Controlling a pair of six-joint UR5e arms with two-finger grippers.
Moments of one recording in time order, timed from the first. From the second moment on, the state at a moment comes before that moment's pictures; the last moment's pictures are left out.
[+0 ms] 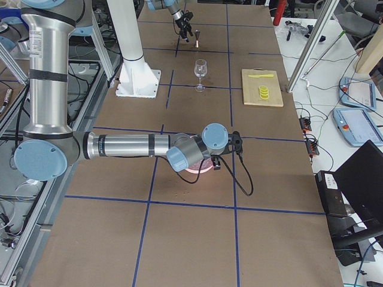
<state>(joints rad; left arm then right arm) -0.17 -1.14 -1.92 -2.67 -1.14 -1.16 1.40 -1.65 1.66 -1.08 2.65 0.33</state>
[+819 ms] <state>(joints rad) -0.05 -1.22 -1.83 -2.67 -0.74 -1.25 1.40 -1.65 1.66 -1.07 2.65 0.33</state>
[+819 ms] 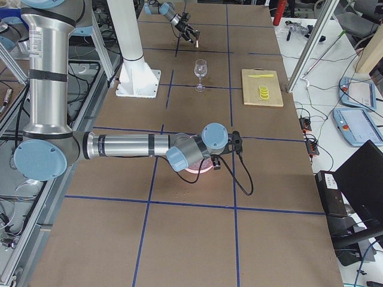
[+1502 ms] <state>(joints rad) -0.05 -1.29 -1.74 -2.68 -0.54 -1.29 1.40 -1.65 1.67 -1.07 2.66 0.32</state>
